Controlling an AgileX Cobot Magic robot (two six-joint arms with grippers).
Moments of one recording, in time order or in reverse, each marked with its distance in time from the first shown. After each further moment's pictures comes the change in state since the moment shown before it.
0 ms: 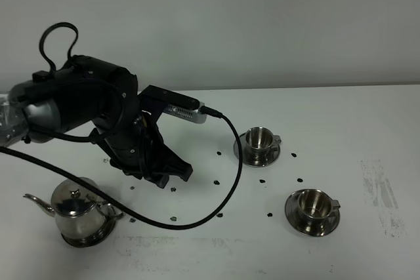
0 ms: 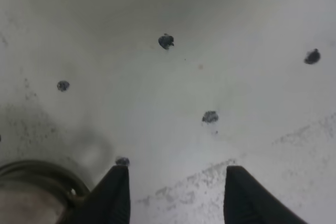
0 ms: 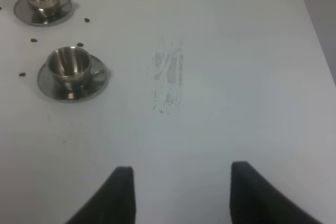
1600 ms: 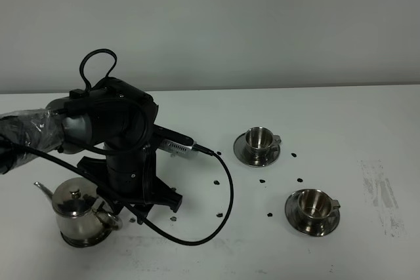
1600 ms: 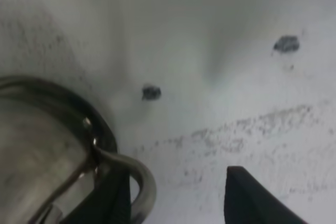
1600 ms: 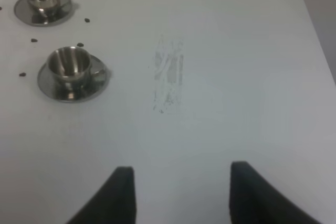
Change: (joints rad) left arm -0.021 0.099 0.000 0.126 0.214 -0.152; right arm 0.000 0.000 0.000 0.000 0.000 0.000
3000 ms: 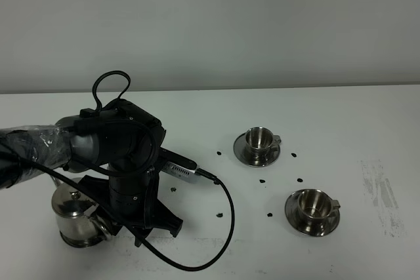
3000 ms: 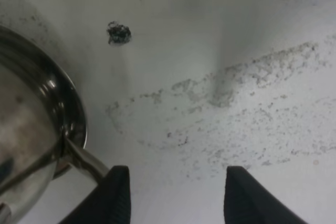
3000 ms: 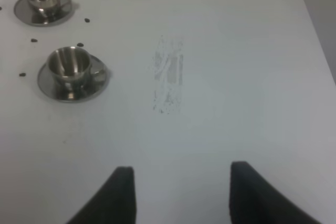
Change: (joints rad) left arm -0.041 -0.013 0.104 0.021 -0.038 -0.030; right arm 0.000 0.000 0.000 0.000 0.000 -0.001
